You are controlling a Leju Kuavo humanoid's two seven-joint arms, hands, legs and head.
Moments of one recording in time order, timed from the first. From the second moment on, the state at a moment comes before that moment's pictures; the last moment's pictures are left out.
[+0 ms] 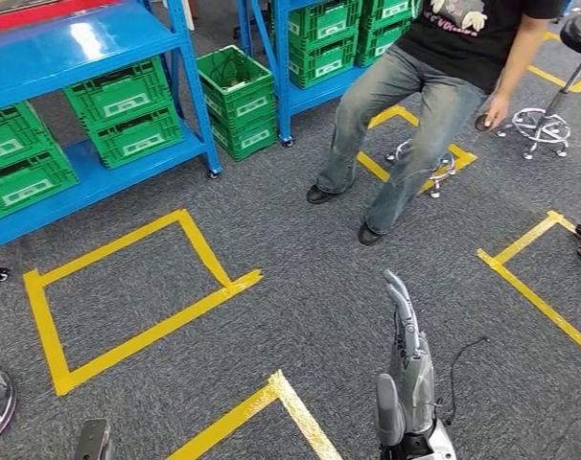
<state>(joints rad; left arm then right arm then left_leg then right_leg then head) -0.11 -0.18 0.98 -0.21 -0.99 0.14 -0.33 0.19 -0.04 0.52 -1.81 0.34 -0.40 -0.57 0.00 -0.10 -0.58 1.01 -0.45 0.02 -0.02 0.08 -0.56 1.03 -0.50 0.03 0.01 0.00</state>
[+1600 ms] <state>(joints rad) -0.11 -0.18 0.98 -0.21 -0.99 0.14 -0.33 0.18 -0.04 0.51 -1.82 0.34 -0.39 -0.57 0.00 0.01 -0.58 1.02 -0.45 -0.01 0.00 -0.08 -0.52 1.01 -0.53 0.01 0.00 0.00</state>
